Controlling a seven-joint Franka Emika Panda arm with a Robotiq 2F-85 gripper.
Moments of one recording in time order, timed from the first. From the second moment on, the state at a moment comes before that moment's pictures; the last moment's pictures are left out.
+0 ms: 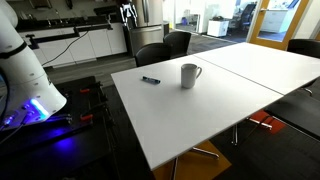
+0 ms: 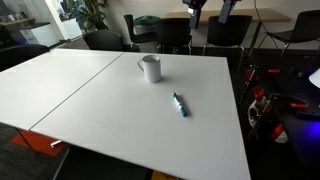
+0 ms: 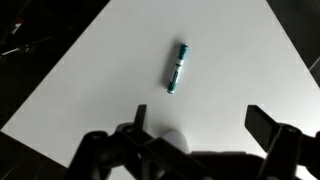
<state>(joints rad) 0.09 -0.24 0.25 -2.48 -0.05 2.36 1.15</state>
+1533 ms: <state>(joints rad) 0.09 0.13 0.15 -2.36 -0.05 2.49 0.95</state>
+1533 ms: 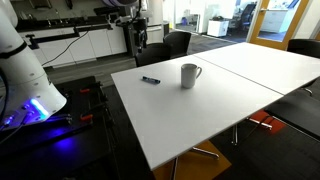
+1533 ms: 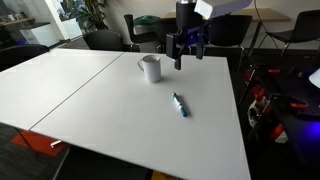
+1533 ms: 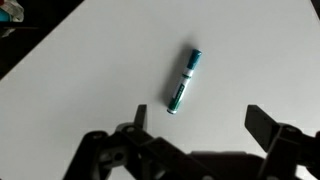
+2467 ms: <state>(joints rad) 0.11 0.32 0.09 -2.30 0.02 2.53 0.95</state>
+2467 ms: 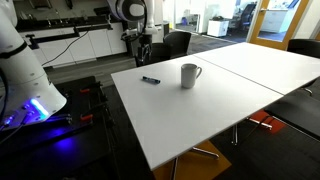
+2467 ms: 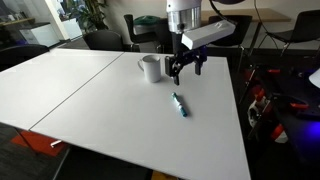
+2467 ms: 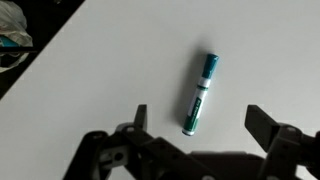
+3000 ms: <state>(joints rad) 0.14 0.48 0.05 -2.24 0.10 2.72 0.95</state>
